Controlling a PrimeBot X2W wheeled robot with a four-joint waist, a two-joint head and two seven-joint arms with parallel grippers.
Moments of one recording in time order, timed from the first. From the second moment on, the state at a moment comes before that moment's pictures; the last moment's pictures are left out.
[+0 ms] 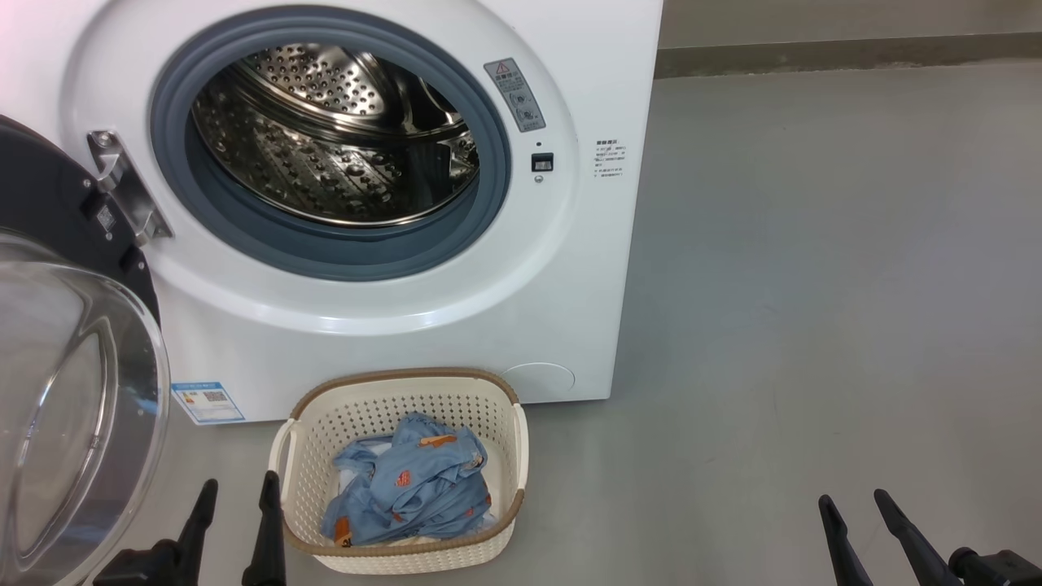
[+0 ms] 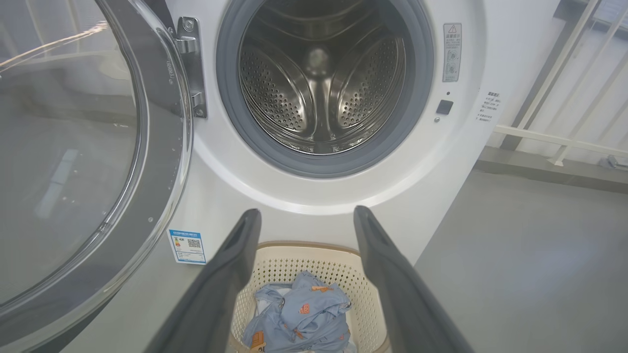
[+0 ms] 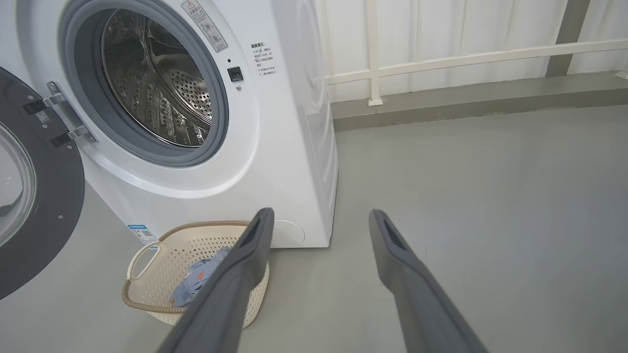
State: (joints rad) left arm 0.02 0.08 -0.03 0.22 -0.32 -0.13 -0.25; right arm 0.16 -0.19 0.01 0.13 0.36 0.13 -0.25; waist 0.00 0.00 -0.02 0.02
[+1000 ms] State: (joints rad) left arm 0.02 0.08 -0.04 0.24 -0.32 -0.13 -0.25; right arm 0.16 -0.19 0.01 0.13 0.36 0.13 -0.25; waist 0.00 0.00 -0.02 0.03
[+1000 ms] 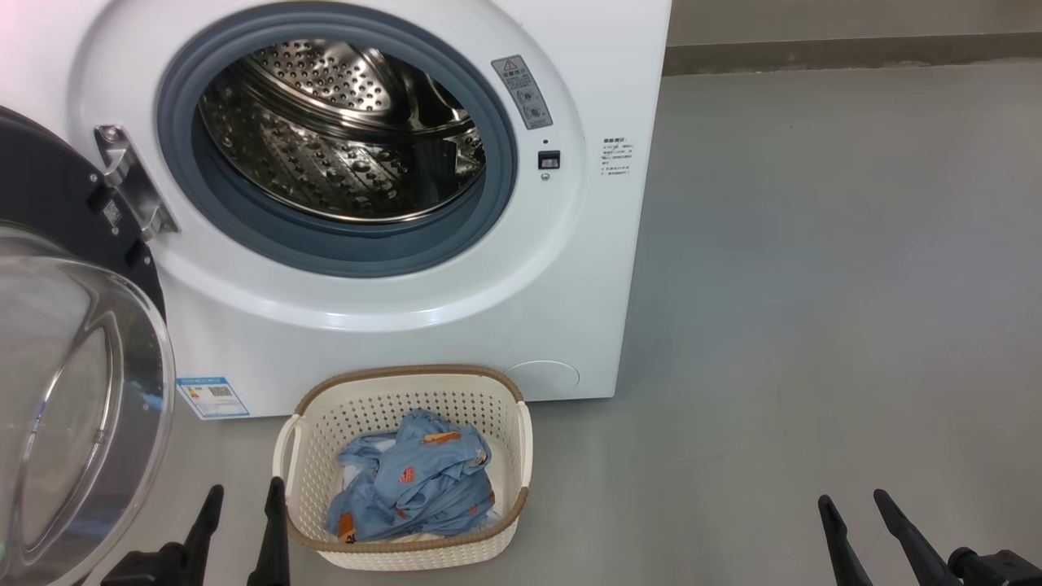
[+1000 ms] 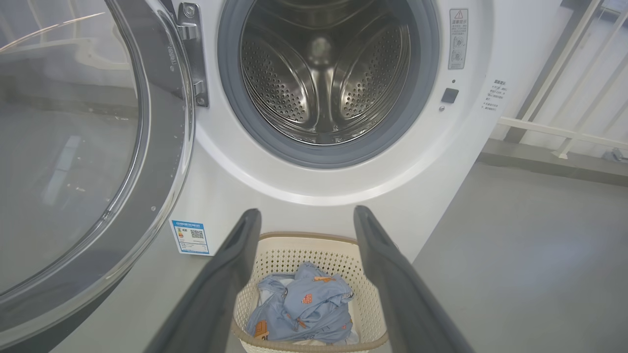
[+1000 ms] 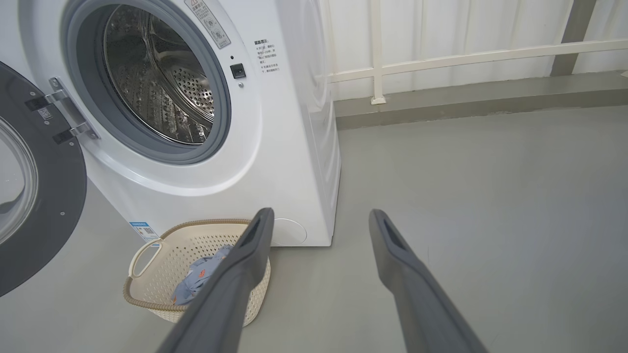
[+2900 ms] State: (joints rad) left arm 0.02 0.08 -0.04 0.25 -0.31 -0.13 -0.25; right arm 0.14 -0.19 0.02 0.14 0.36 0.13 -0.25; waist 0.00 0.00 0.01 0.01
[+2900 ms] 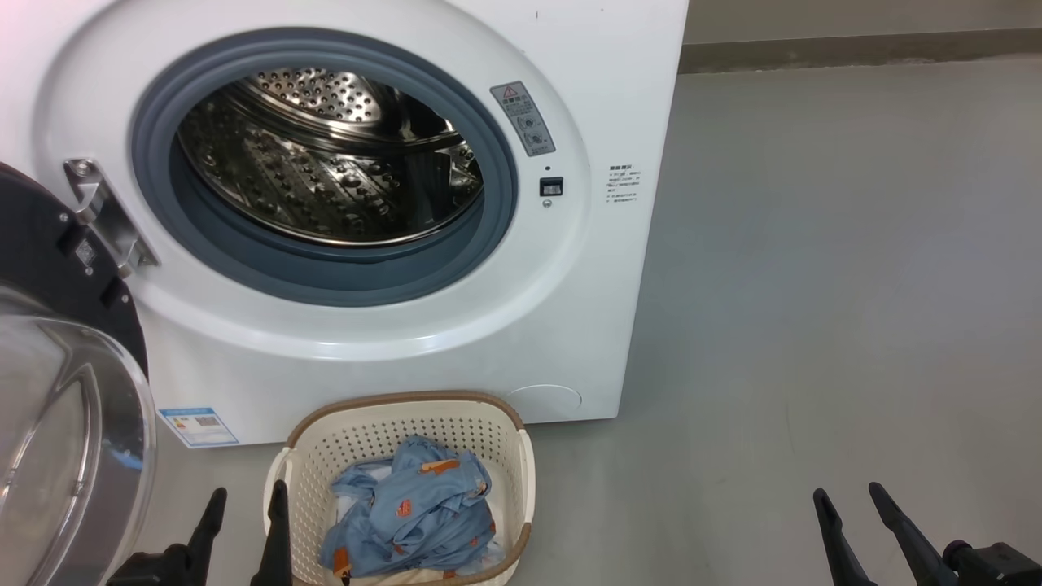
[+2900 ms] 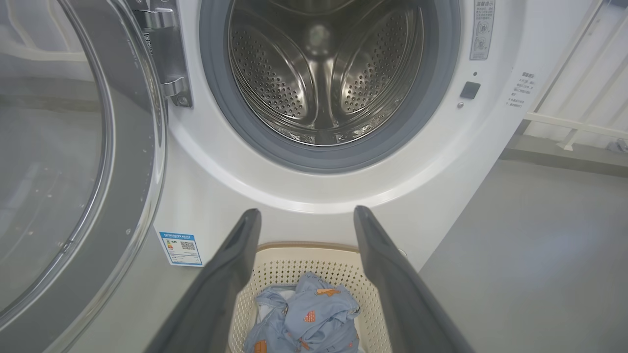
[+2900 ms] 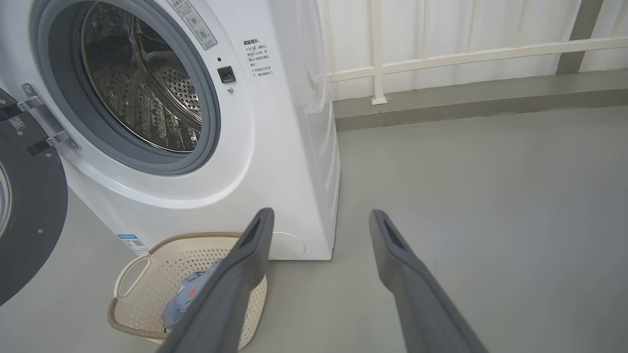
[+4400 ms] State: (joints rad) left arm -0.49 0.06 -0.11 0.92 -0.31 -0.10 -0.16; right arm -0.08 -0.15 0.08 0.14 0.38 0.13 -0.25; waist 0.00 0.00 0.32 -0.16
